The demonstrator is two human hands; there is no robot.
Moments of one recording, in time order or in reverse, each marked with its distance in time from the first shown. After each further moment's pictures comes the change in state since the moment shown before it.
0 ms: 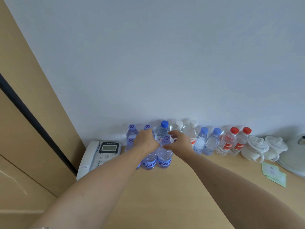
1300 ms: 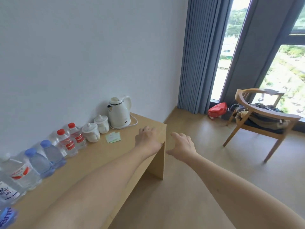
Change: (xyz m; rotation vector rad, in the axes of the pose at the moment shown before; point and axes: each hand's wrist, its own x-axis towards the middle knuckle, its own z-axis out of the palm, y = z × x) left_hand -0.346 0.384 0.232 0.240 -0.296 1.136; right_hand -0.439 0.253 -0.310 -0.373 0.654 0.735
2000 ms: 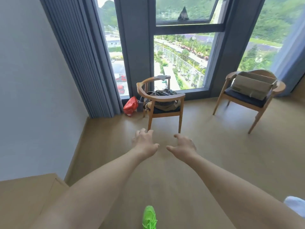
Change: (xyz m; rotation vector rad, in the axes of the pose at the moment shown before) left_hand 0.151 0.396 0.154 -0.008 -0.276 0.569; right_hand 0.013 0.368 -0.159 0.162 0.314 0.726
